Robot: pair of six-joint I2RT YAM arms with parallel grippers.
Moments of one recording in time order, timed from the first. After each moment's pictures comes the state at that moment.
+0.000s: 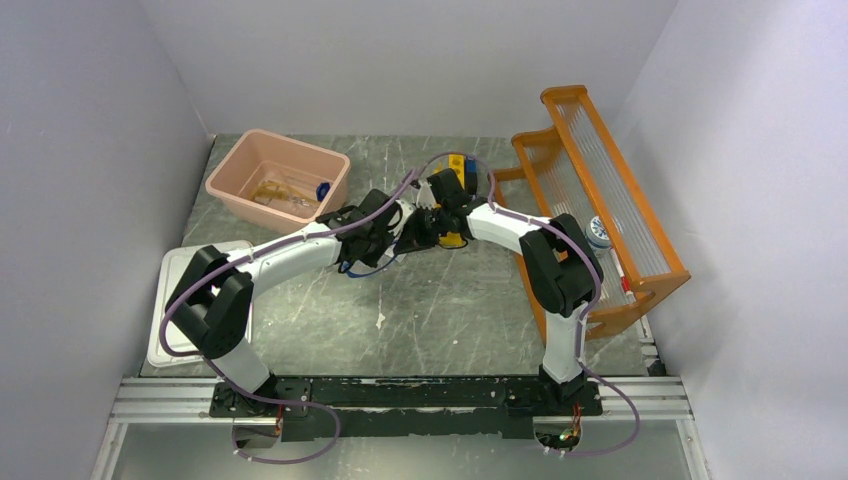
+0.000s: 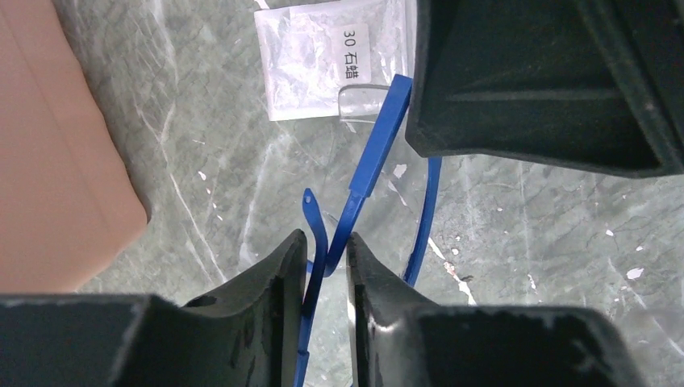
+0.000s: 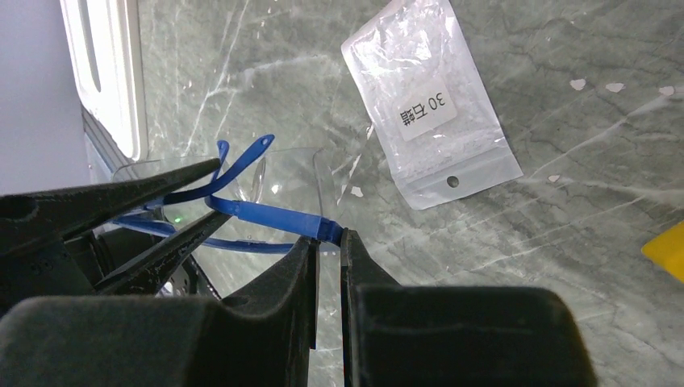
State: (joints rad) left arm -0.72 1.64 1.13 -0.48 -0.22 0.04; right arm 0.56 1.96 1.29 -0.19 -0.58 0.46
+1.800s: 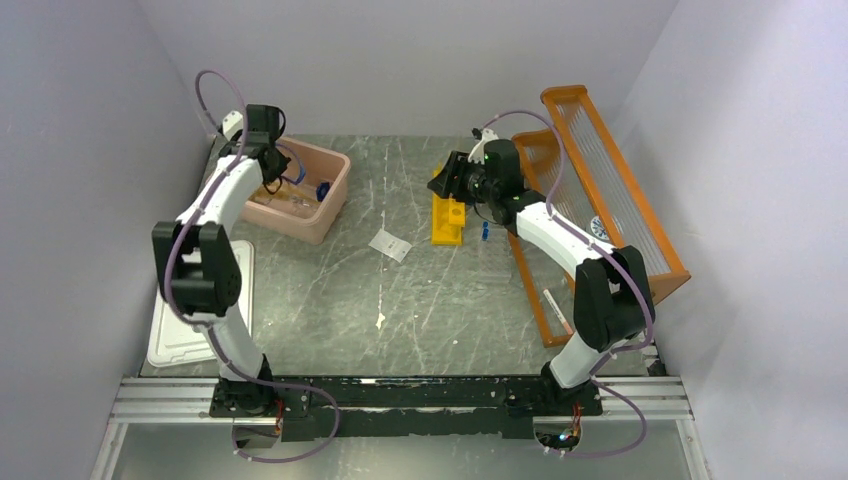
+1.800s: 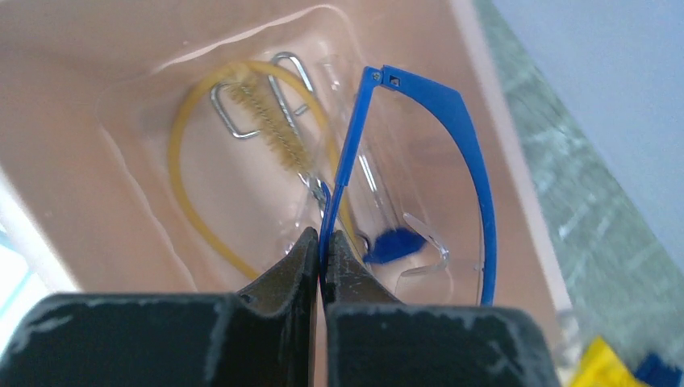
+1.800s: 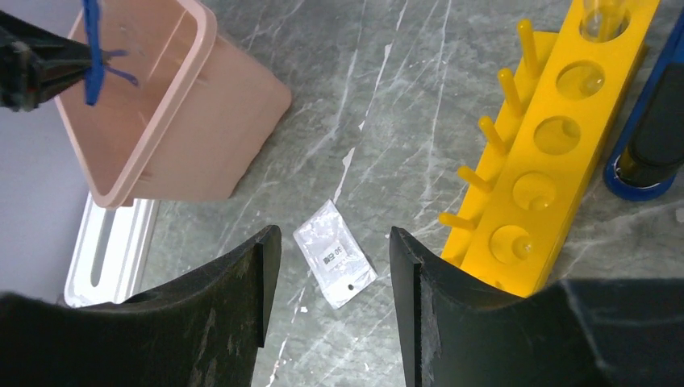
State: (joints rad) left arm -0.08 1.79 1.54 -0.53 -0.39 -0.79; right arm 0.39 1.65 1.18 0.05 -0.29 0.47
